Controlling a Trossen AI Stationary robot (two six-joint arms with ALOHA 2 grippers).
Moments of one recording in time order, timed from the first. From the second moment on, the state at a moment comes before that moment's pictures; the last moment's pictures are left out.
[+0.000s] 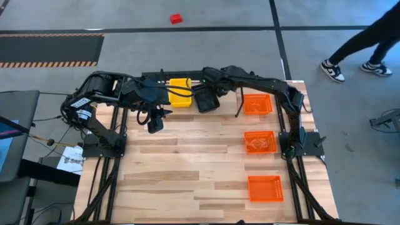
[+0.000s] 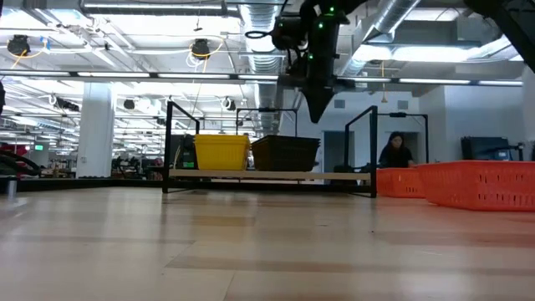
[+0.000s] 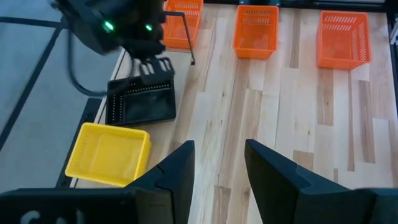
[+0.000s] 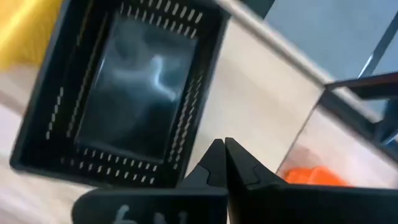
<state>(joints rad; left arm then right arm) -0.06 1.60 2.31 -1.57 -0.25 -0.15 -0.41 1.99 1.88 -1.19 0.34 0.52</state>
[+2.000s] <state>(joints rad) -0.06 1.60 2.31 -1.53 -0.39 0.09 -0.05 1.34 1.65 -1.52 0.42 0.93</state>
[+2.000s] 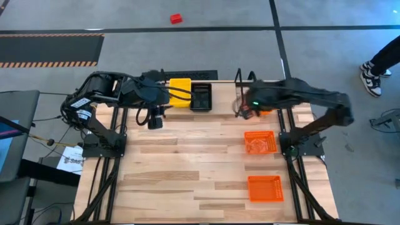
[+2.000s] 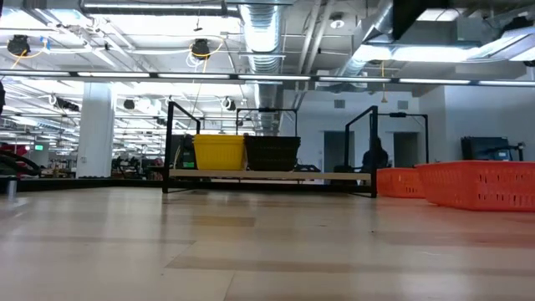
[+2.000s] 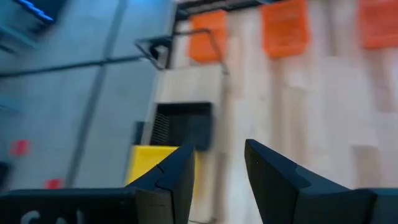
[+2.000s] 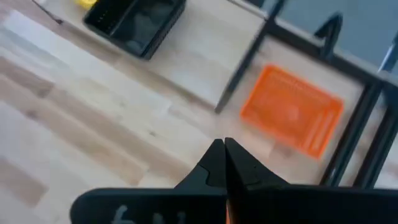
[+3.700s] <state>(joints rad) 0.07 1.74 2.31 -1.34 -0.47 0.01 0.59 1.73 1.65 -1.57 -0.17 1.38</state>
